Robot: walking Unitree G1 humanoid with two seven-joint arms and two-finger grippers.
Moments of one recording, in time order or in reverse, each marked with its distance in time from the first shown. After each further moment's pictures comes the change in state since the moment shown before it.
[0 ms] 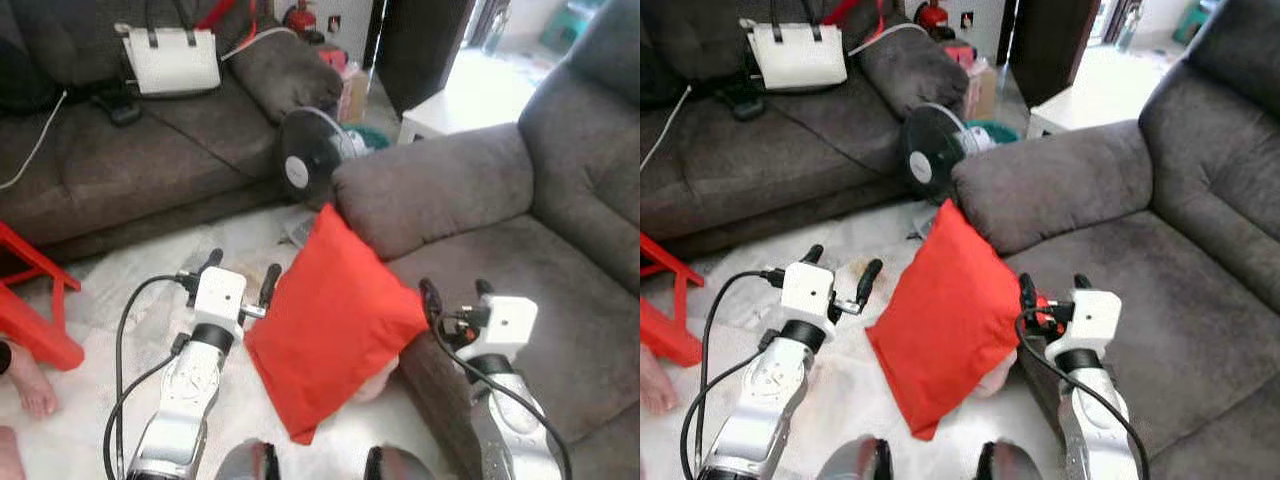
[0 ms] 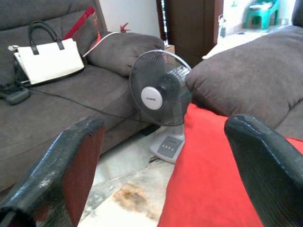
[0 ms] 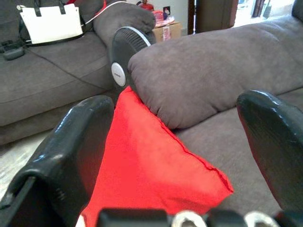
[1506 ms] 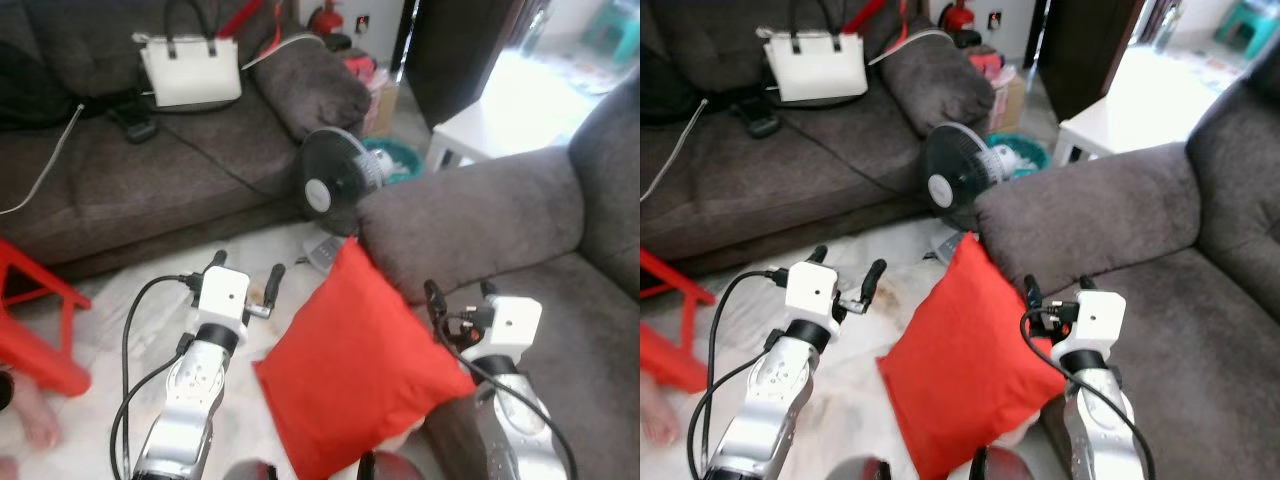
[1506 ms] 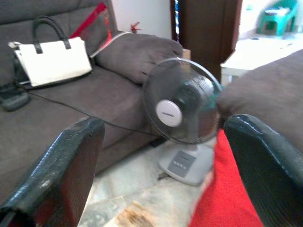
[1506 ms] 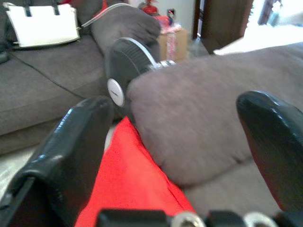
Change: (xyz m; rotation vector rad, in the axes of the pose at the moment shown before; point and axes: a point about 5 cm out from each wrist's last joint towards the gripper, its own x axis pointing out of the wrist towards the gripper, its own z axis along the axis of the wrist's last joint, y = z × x) left arm 0.002 -0.001 0.000 -0.012 0.006 -0.004; right arm 0.000 -0.007 0.000 -0.011 0.004 -0.024
